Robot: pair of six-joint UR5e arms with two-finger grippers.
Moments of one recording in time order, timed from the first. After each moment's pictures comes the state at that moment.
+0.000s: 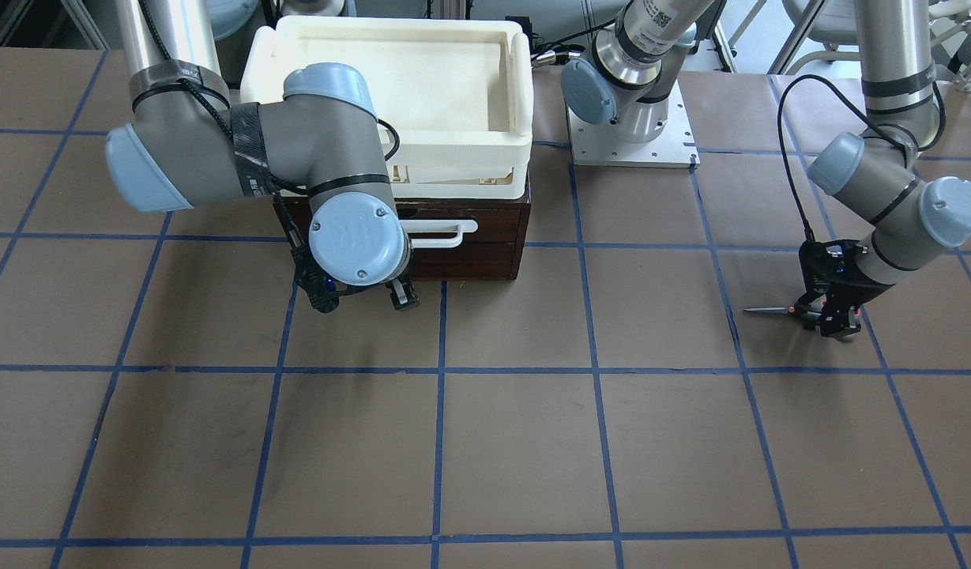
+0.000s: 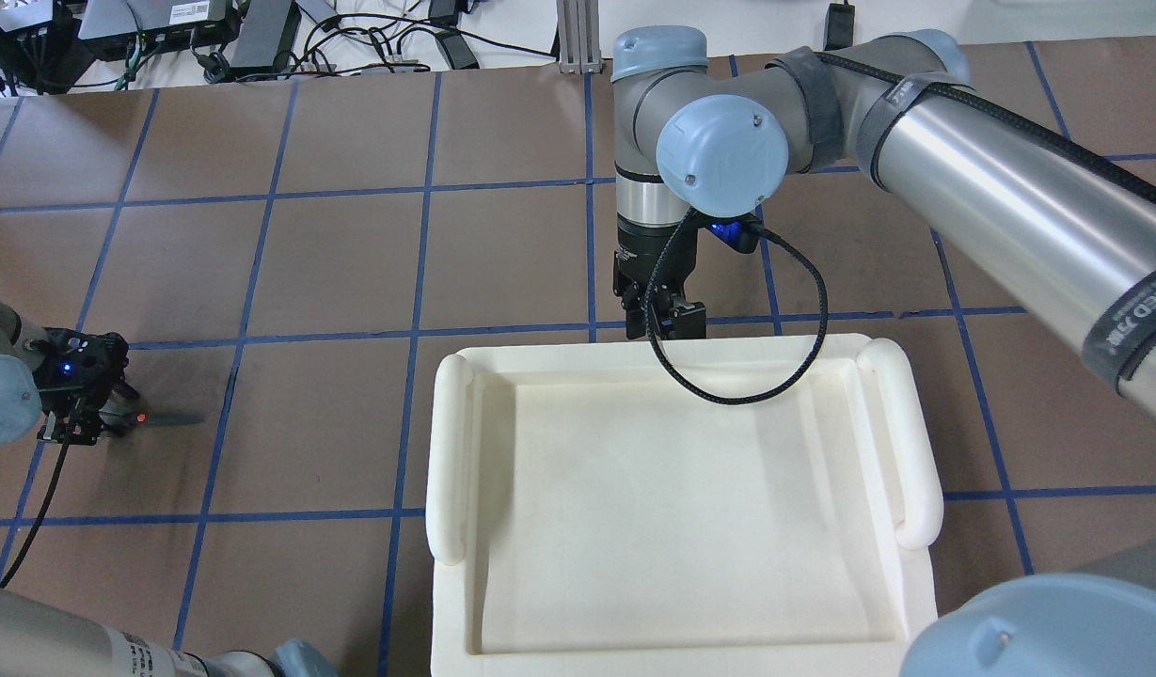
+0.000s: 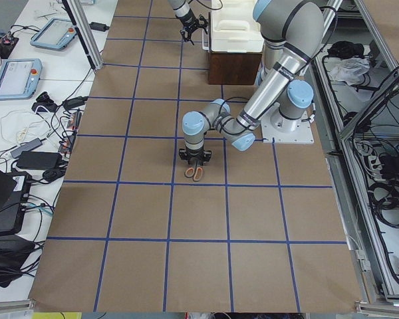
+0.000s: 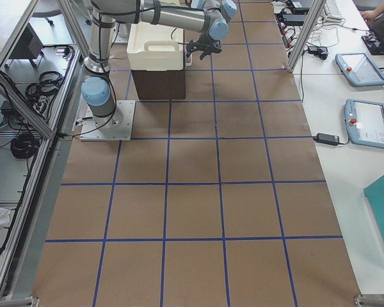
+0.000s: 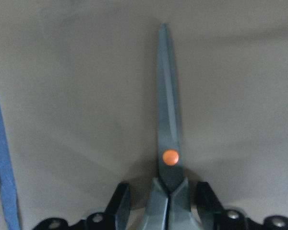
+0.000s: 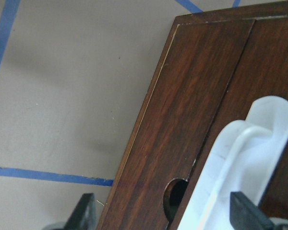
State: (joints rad) left arm -0.84 -1.92 -2.07 -0.75 1.62 2.38; right arm 1.85 -1.15 1.49 -1.42 -1.44 1.43
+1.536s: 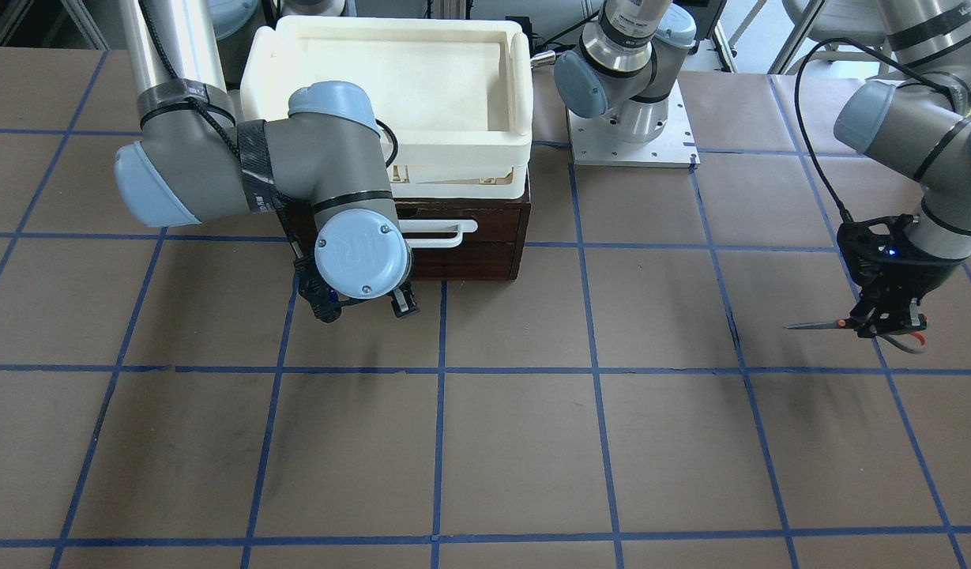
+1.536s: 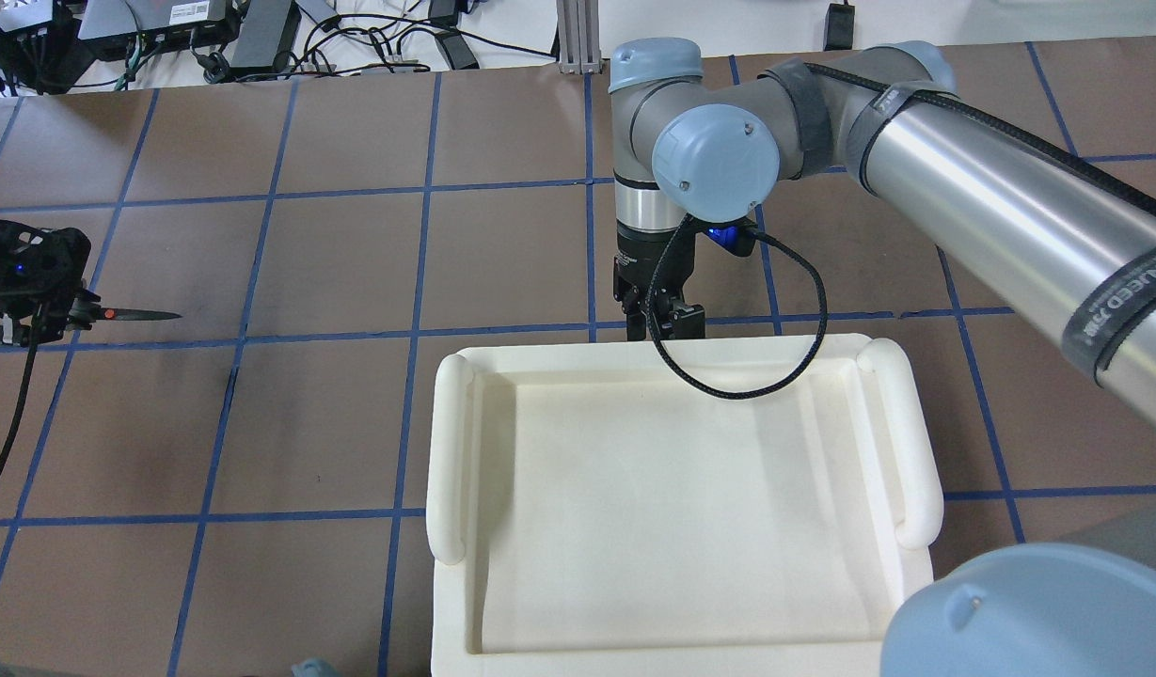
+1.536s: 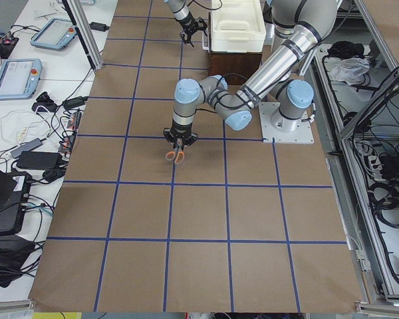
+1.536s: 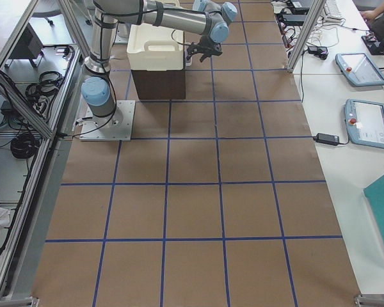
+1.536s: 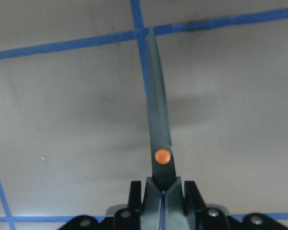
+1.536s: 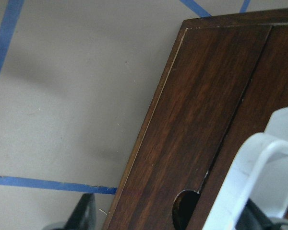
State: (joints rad) left arm -0.98 -1.74 -1.89 -0.91 1.56 2.24; right arm 1.85 -1.12 1.49 -1.44 -1.45 1.41
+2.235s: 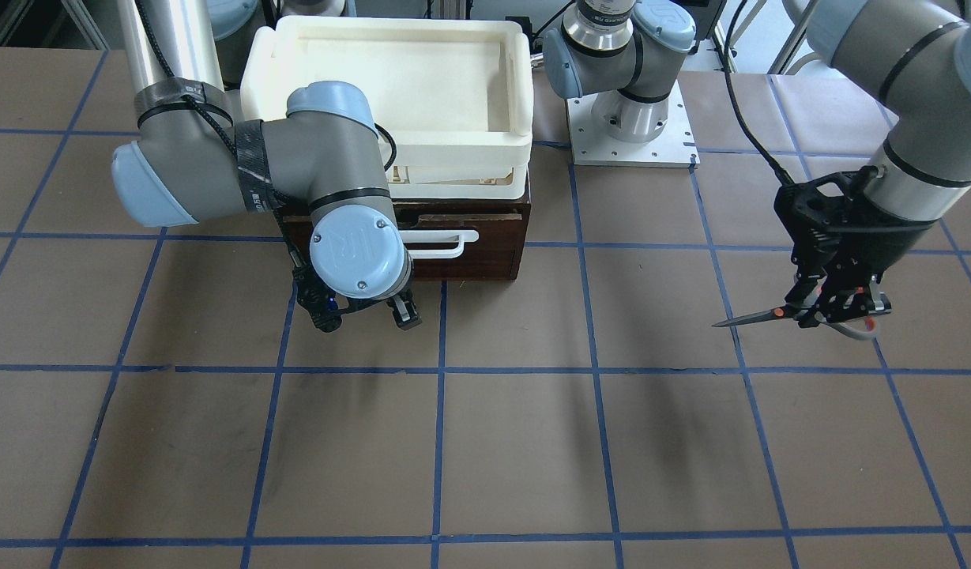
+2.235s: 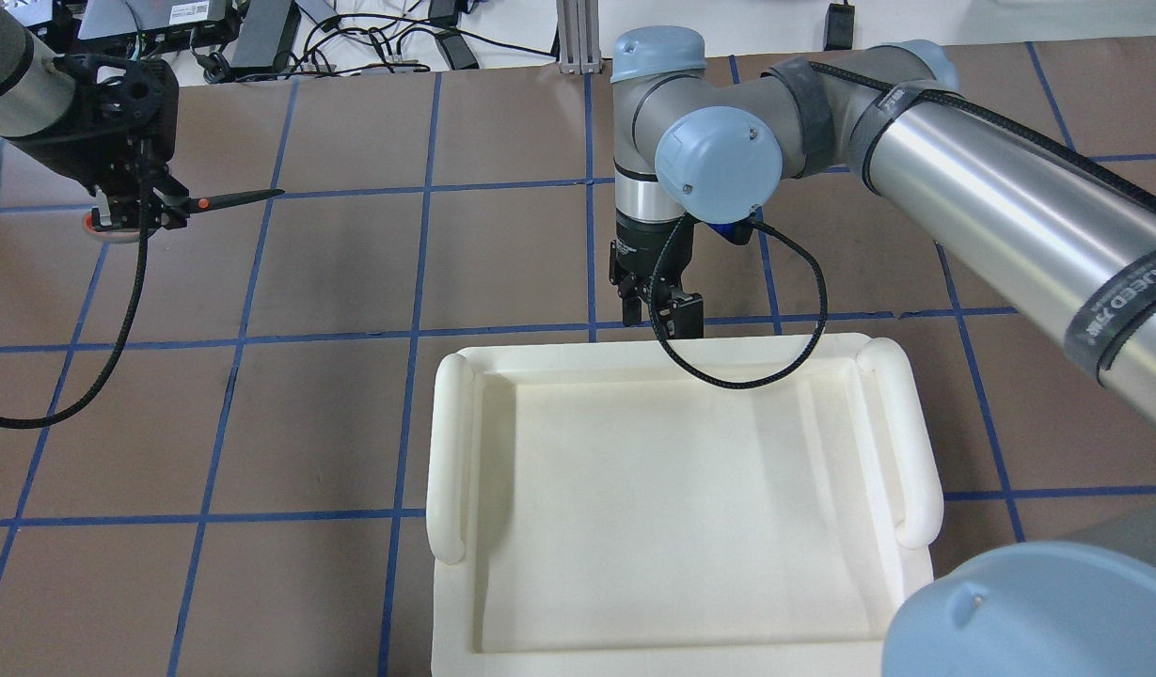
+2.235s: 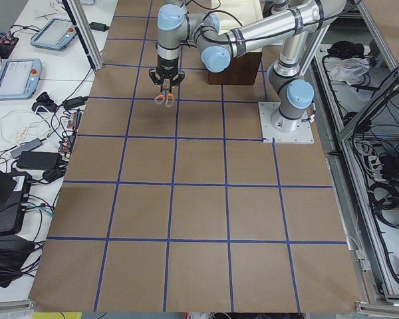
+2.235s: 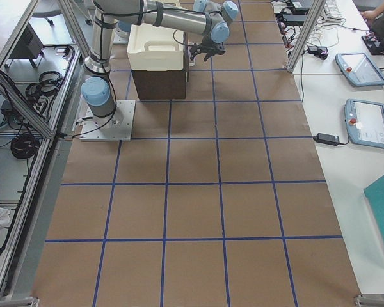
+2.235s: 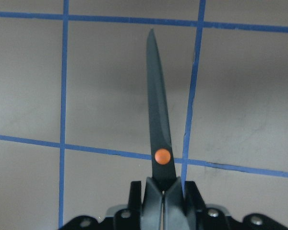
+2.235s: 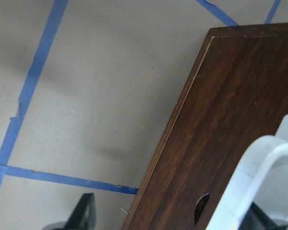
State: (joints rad) left arm -1.27 -1.66 -1.66 -1.26 1.53 1.76; right arm 1.84 -1.12 1.49 -1.51 -1.46 1.38
